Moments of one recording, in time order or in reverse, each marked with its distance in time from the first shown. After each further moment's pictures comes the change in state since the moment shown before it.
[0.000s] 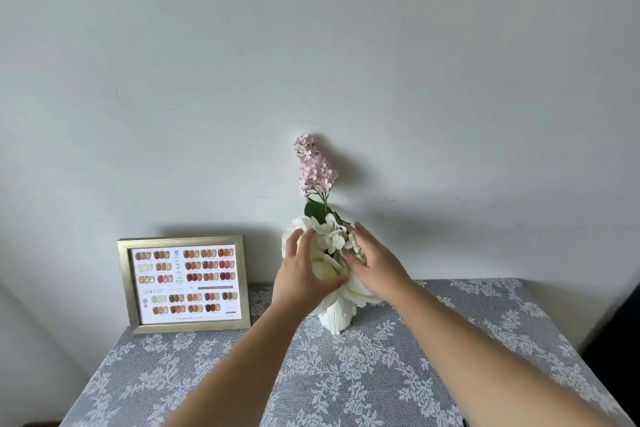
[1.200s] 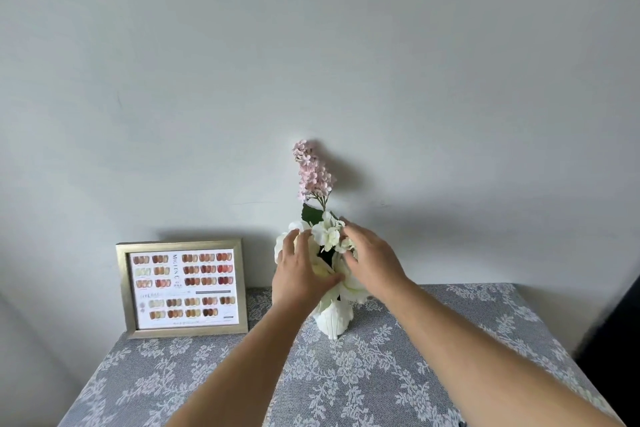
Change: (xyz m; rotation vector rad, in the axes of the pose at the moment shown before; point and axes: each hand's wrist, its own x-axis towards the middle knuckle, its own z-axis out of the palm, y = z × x) left_hand 0.001 0.012 -0.006 0.049 0.057 -0.057; right_hand 0.002 -0.036 -0.013 -0.263 0.167 -0.182
